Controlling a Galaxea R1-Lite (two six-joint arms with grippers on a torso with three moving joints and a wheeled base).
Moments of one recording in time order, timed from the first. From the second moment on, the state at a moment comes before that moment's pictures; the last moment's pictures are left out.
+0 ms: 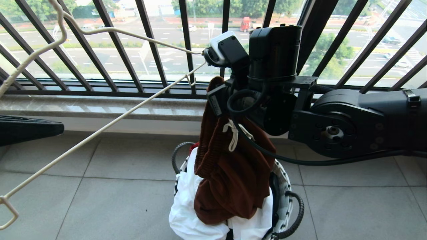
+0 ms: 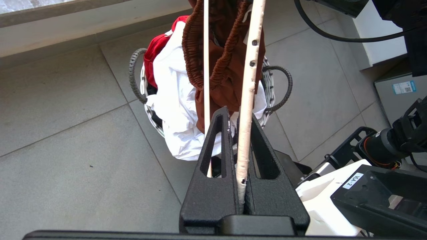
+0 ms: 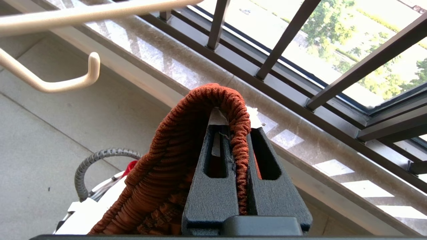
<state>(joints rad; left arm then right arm) -0.39 0.99 -1.32 0.62 -0.33 -0.04 0.82 1.93 -1.61 -0.29 -0.48 -0.32</state>
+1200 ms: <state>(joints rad) -0.39 1.02 -1.25 0.51 -0.38 -0.02 0.82 1.92 -1.61 -0.29 -0.49 -0.32</state>
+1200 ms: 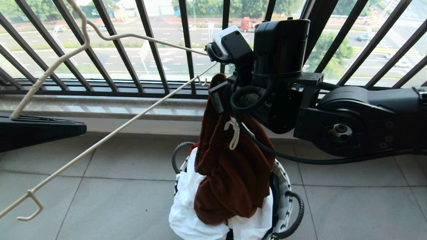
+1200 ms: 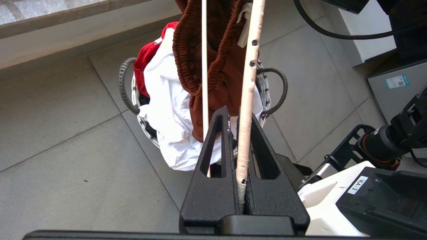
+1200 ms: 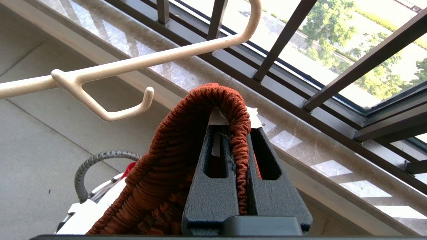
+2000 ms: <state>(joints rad) -0.39 0.98 -1.27 0.51 -0.31 0.03 0.81 1.92 -1.53 -0.30 -0.49 -0.32</state>
